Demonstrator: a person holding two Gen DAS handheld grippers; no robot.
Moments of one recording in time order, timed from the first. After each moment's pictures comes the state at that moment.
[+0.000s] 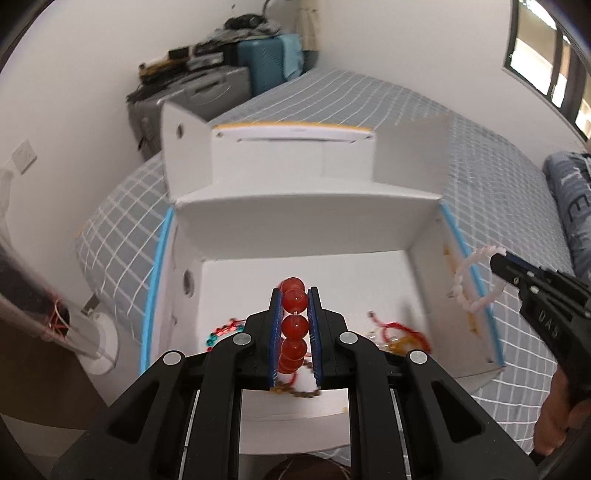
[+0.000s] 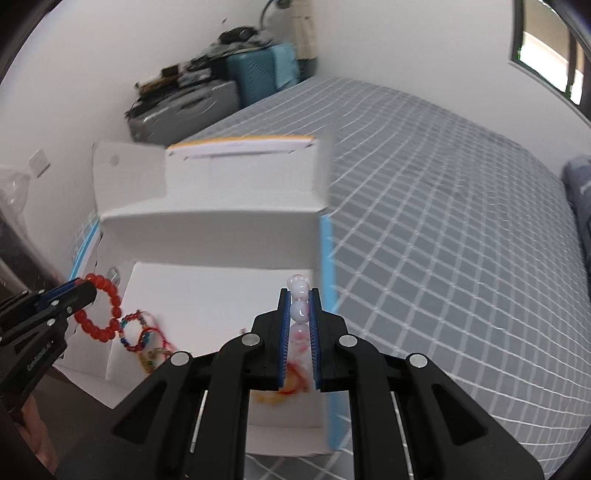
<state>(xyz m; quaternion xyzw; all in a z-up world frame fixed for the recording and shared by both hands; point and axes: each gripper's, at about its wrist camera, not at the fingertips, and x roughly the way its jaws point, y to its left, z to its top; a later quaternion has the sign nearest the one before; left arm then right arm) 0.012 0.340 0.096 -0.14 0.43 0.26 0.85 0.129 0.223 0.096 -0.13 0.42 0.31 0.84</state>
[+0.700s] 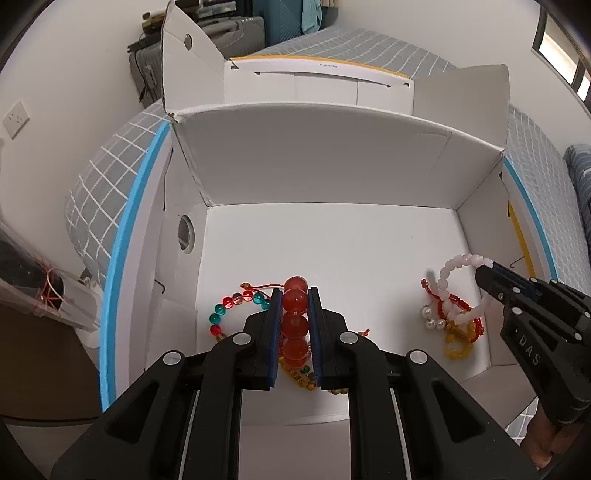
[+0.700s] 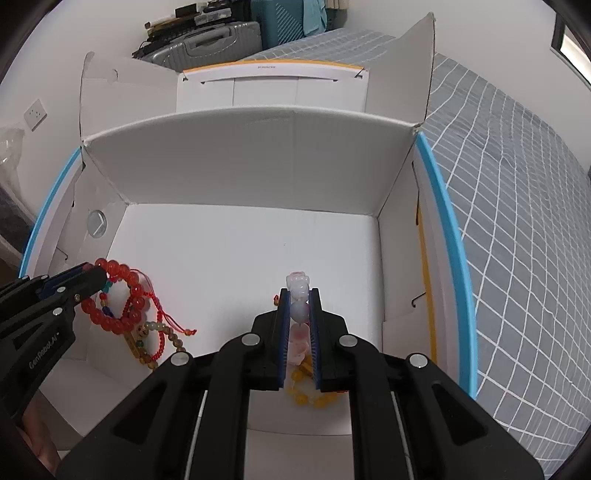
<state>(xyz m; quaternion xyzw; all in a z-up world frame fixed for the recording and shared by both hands) 0.018 0.374 0.023 -0.16 0.49 0.26 0.82 0.124 0.275 0.016 -0.17 0.48 0.31 0.80</state>
